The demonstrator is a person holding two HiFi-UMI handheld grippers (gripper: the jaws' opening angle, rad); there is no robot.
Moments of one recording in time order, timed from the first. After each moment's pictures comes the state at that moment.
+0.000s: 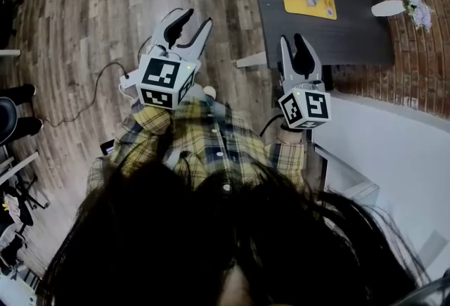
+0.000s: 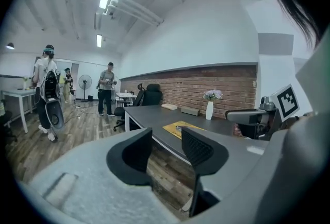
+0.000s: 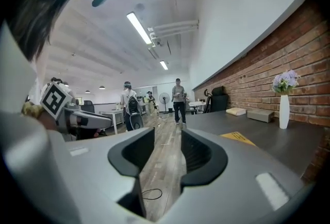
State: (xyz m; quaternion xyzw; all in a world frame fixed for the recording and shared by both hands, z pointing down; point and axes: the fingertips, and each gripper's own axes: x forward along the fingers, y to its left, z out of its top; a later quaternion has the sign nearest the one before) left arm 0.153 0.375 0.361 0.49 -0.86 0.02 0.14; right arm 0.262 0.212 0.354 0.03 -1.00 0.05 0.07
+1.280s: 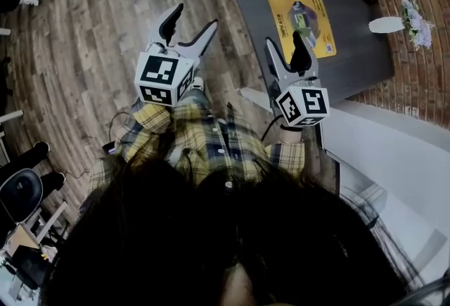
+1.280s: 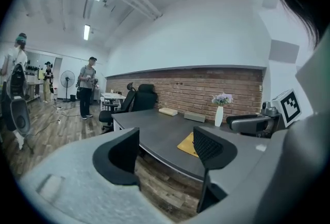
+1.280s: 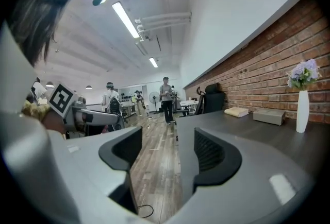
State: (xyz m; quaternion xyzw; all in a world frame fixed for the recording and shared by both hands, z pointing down) left arm -0.091 0.262 0.360 0.56 -0.82 0.01 0.13; right arm 0.045 0.134 0.364 0.08 -0.99 0.07 0.08
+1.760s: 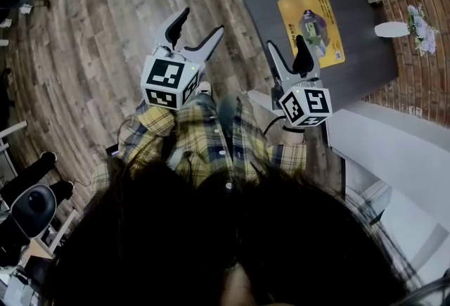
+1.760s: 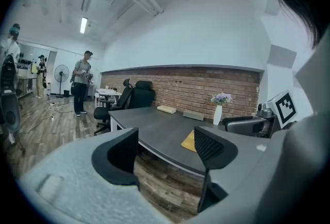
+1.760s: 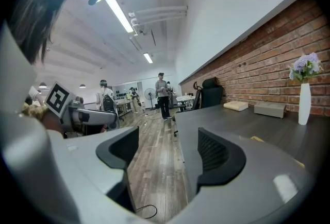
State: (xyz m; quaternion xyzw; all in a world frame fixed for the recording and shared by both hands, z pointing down) left arm -0.142 0.263 0.376 0.59 -0.80 0.01 0.15; right arm -0.008 0.141 0.383 0.11 -0.98 0.09 0.10
